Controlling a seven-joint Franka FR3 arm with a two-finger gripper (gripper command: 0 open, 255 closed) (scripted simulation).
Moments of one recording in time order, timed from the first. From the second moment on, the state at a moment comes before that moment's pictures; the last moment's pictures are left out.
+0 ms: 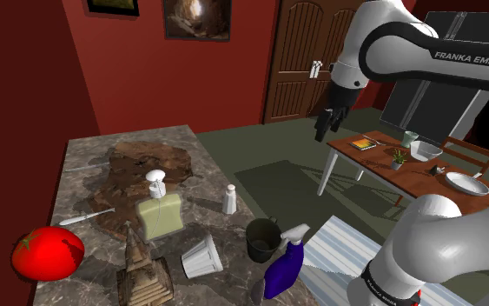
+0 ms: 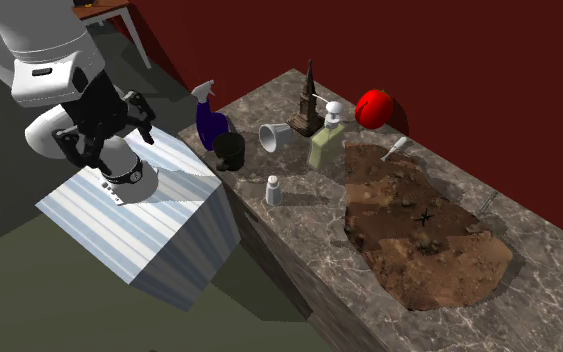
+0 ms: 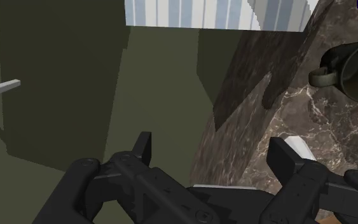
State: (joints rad) arm 0.01 -0.83 -0.07 -2.40 -0.12 1.67 -0.04
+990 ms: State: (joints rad) arm 0.06 -0.48 0.14 -2.37 -0.03 1.91 0.27
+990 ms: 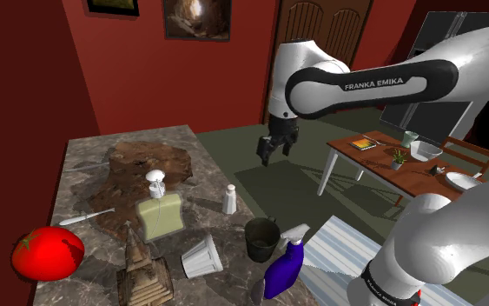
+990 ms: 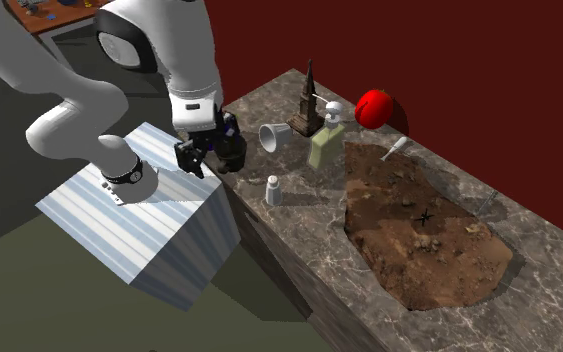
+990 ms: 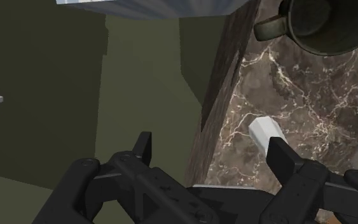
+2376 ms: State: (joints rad) arm 0.09 0.04 0.27 -2.17 -0.10 2.15 0.59
